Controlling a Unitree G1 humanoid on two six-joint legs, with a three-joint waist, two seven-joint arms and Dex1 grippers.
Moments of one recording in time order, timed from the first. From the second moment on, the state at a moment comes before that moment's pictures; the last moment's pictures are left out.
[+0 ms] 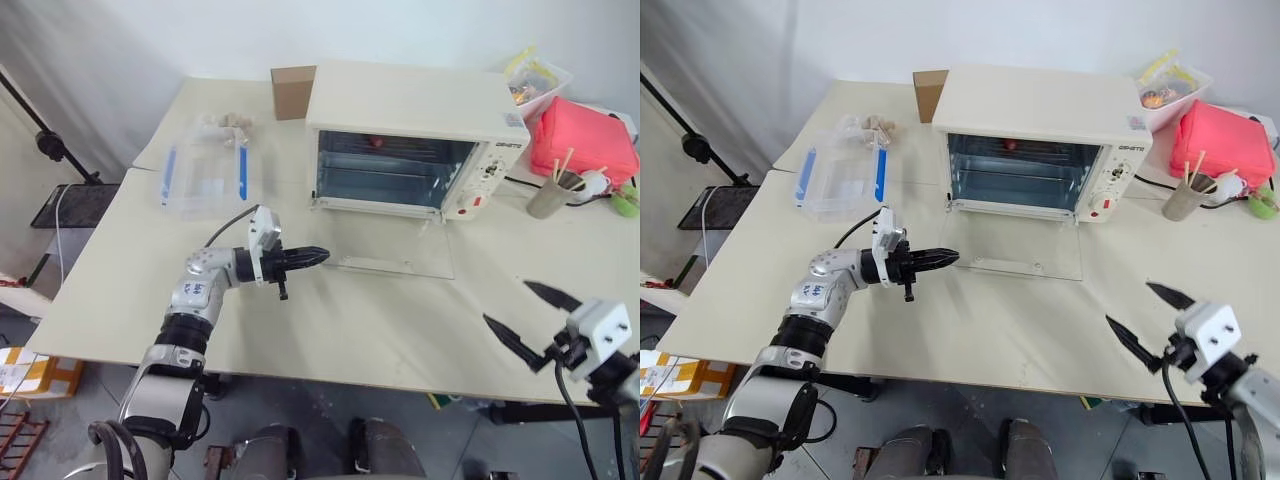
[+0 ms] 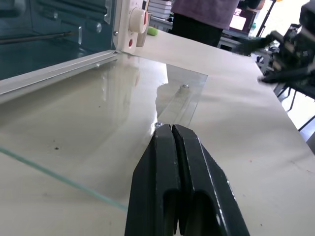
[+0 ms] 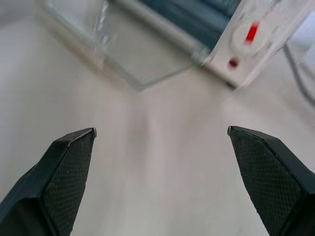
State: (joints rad) left arm -0.68 0.32 -0.03 0.55 -0.32 0.13 -1.16; right arm 0.19 -0.67 -0.44 -0.22 0.38 -0.04 0.84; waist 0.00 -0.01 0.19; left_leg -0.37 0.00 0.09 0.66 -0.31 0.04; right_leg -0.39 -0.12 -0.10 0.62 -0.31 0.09
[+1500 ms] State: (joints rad) left arm -0.71 0.33 0.06 0.34 -0.47 0.26 -0.97; right arm -1.14 -0.44 0.34 1.03 -0.57 -0.27 0.05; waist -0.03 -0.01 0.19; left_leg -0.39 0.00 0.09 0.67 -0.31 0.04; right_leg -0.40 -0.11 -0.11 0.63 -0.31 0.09
